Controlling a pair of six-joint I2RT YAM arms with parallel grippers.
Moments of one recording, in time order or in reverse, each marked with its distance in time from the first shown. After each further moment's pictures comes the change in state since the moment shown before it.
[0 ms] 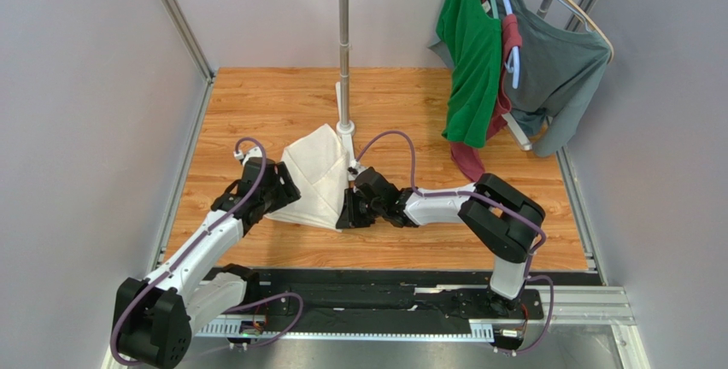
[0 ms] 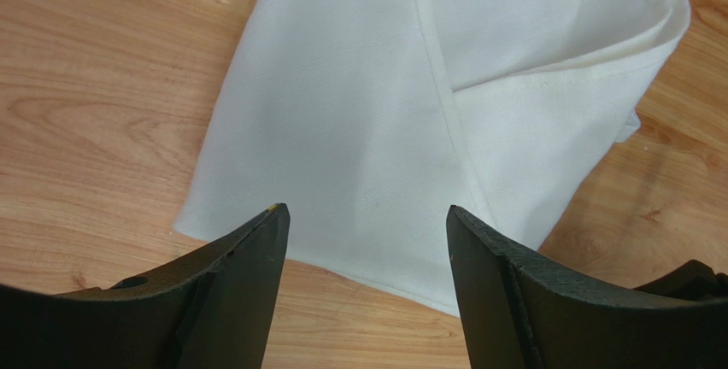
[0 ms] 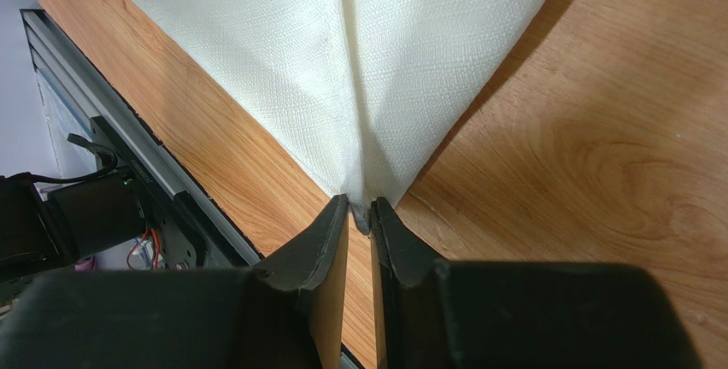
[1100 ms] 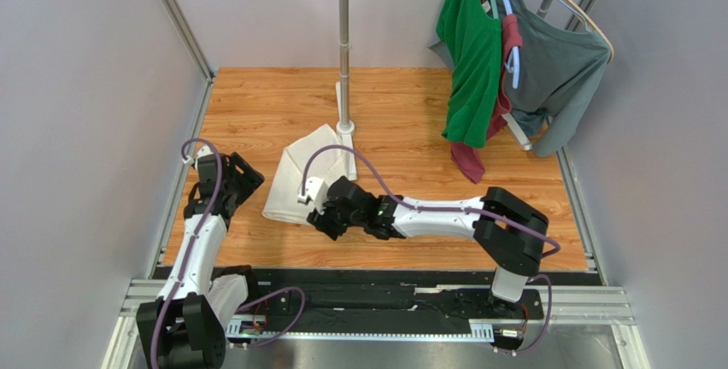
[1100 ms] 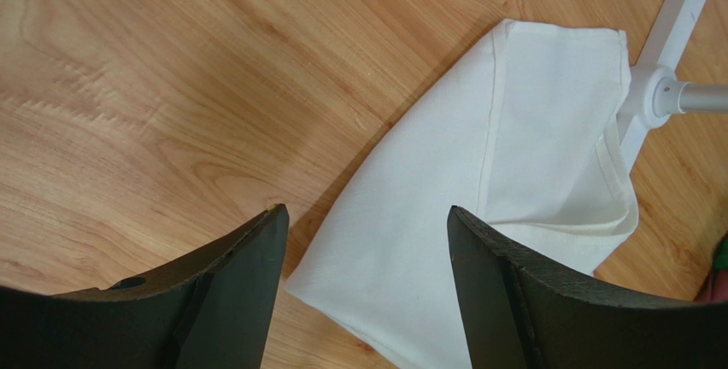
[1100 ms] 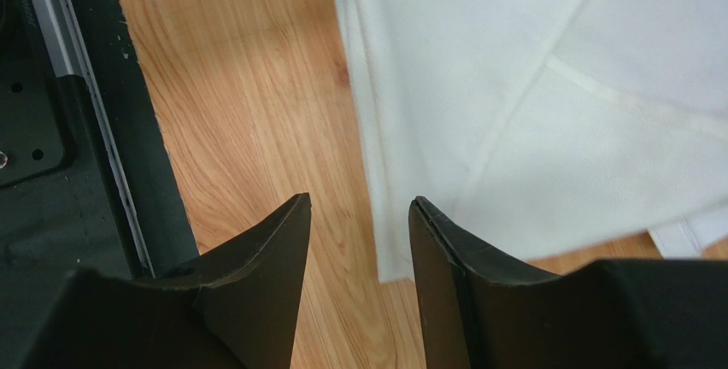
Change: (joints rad) left arm 0.443 -0.045 -0.004 0.049 0.151 0.000; right arm 0.178 -0.087 0.143 -0.103 0.169 -0.864
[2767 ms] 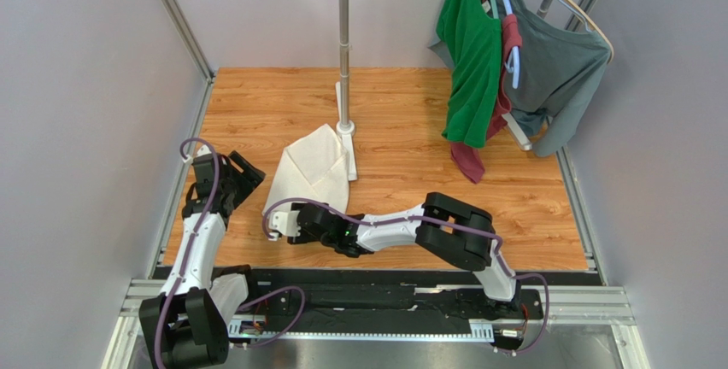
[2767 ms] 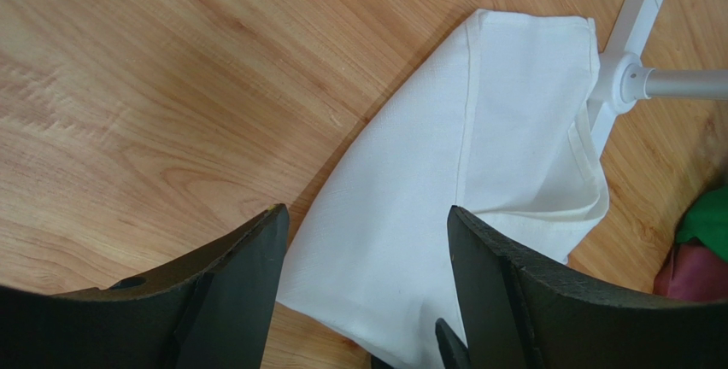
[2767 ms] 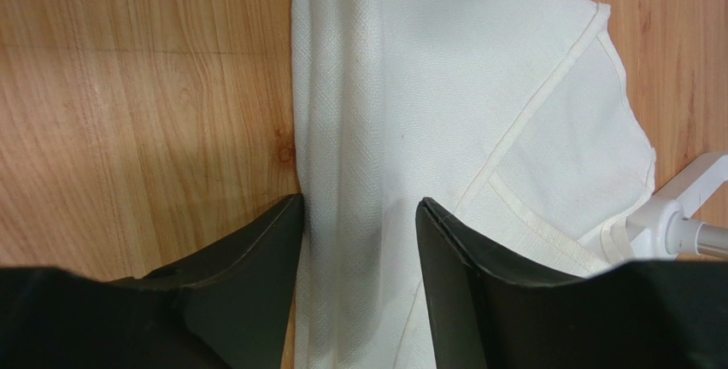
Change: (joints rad) left arm 0.056 0.015 -0.006 0.040 0.109 0.005; right arm 0.129 0.338 0.172 0.178 0.327 -0.492
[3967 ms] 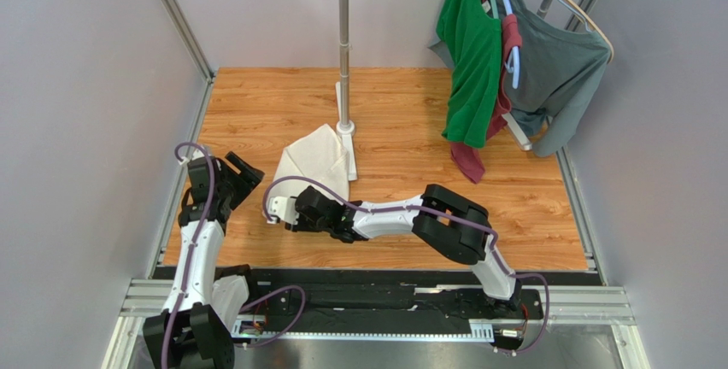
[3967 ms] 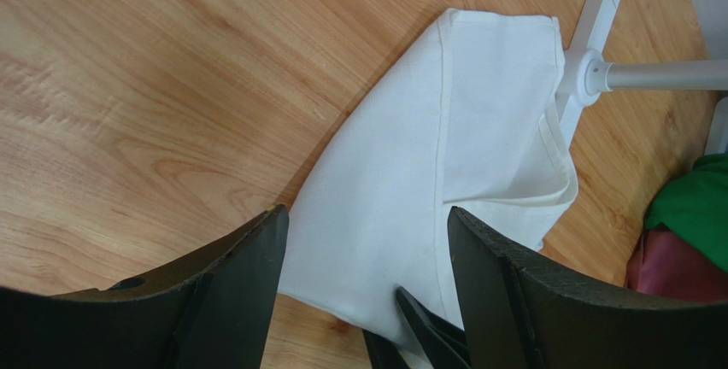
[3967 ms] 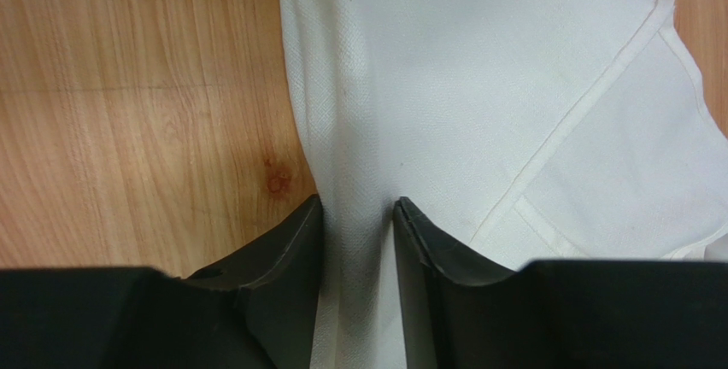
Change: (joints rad) left arm 0.031 -0.072 -0.003 -0.034 0.056 0.000; right arm -0.064 0.044 0.099 -0.096 -0.145 0.094
